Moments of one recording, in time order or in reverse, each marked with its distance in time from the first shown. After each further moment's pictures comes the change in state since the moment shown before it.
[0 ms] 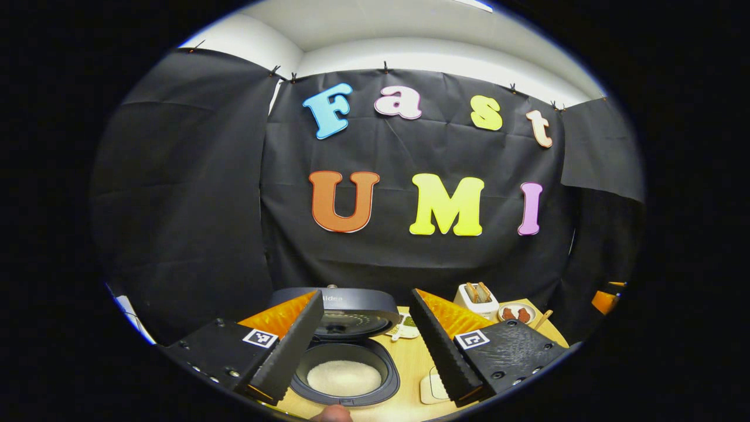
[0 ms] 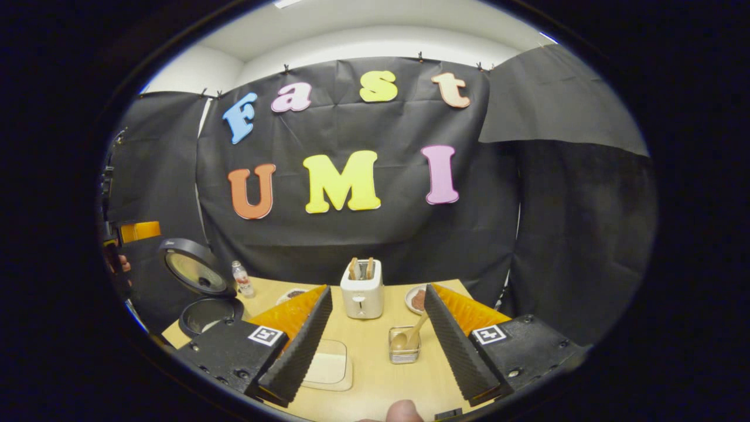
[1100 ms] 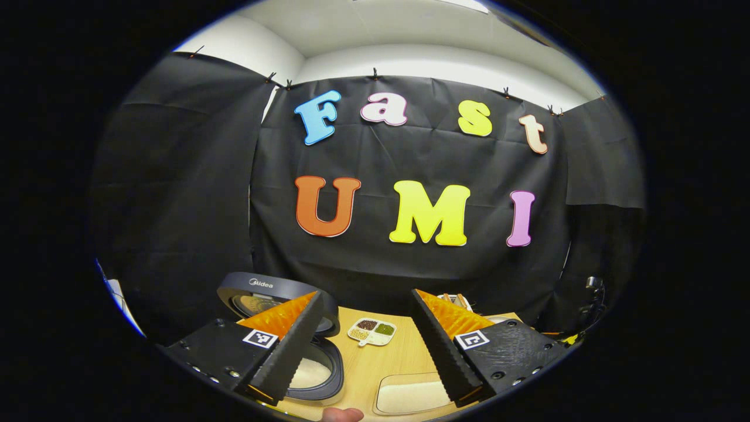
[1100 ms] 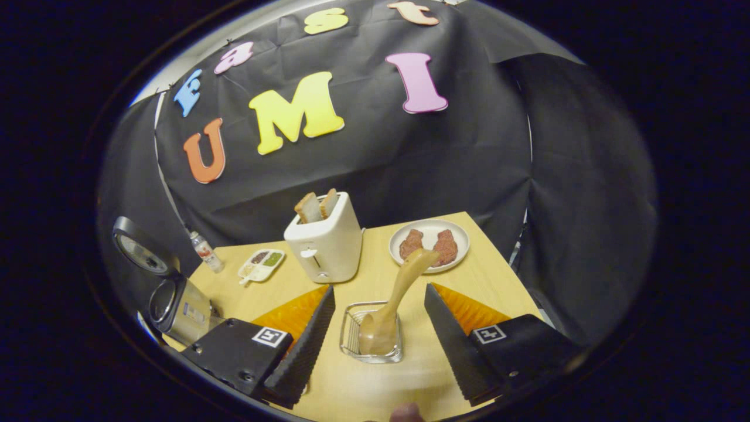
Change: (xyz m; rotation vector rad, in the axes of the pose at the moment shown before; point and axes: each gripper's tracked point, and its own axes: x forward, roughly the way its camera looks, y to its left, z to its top) left arm 0.017 -0.101 -0.008 -0.047 -0.032 0.013; right arm 0.198 -0.097 -0.153 0.137 0.323 0.017
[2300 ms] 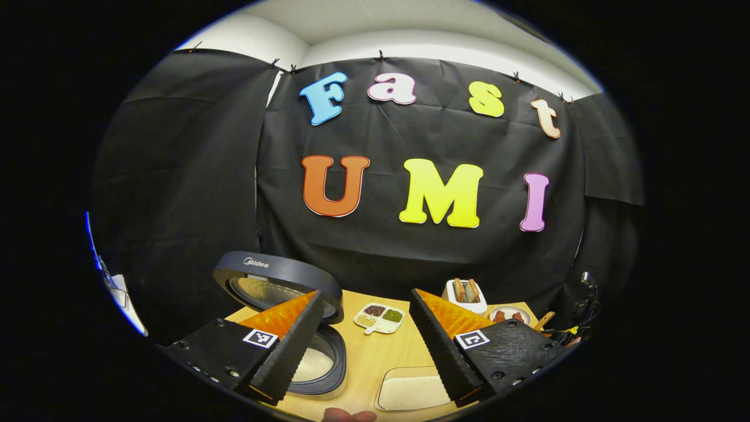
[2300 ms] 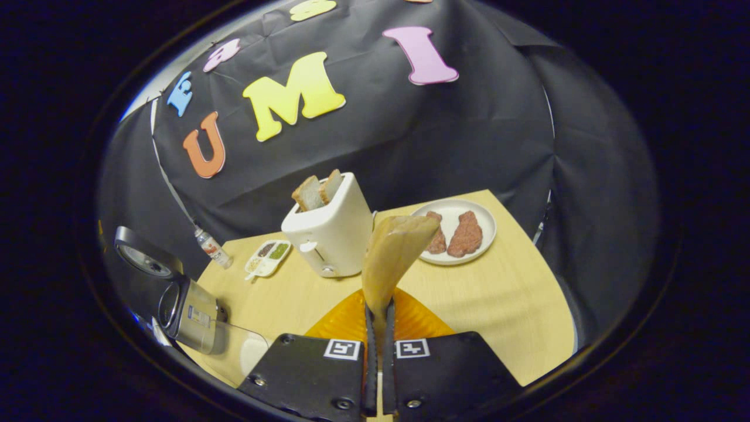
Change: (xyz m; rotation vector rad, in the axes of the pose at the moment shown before) left arm 0.002 0.019 -0.025 -0.007 0.083 0.049; right arm 0.016 0.015 0.017 0.029 0.055 0.072
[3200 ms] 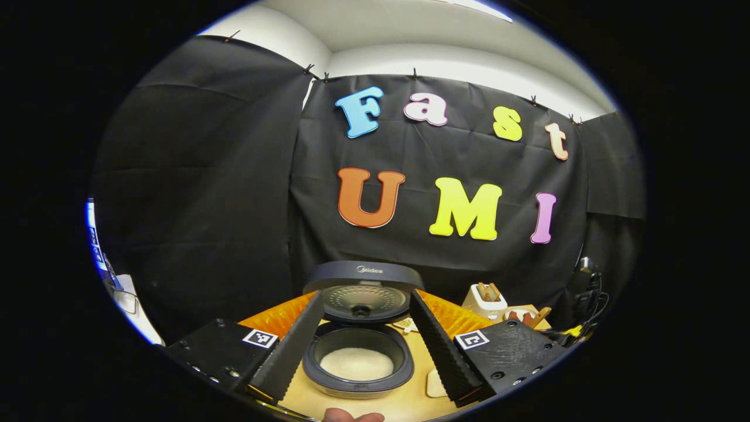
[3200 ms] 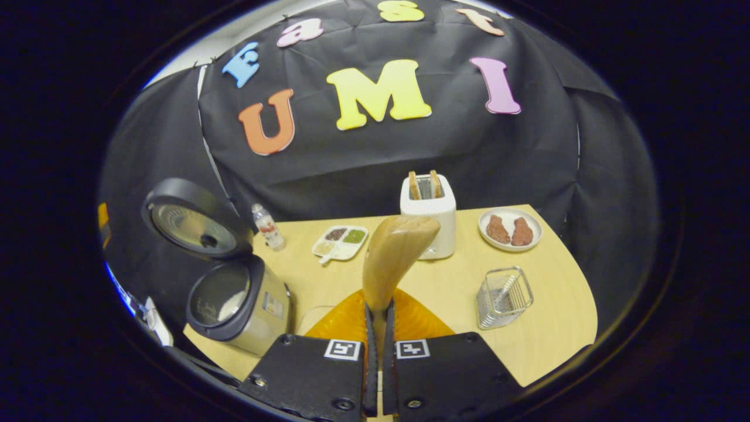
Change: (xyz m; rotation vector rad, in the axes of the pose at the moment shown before) left arm -0.060 0.147 0.006 -0.030 -0.044 0.020; right arm -0.054 0.202 -0.085 -0.167 0.020 -0.008
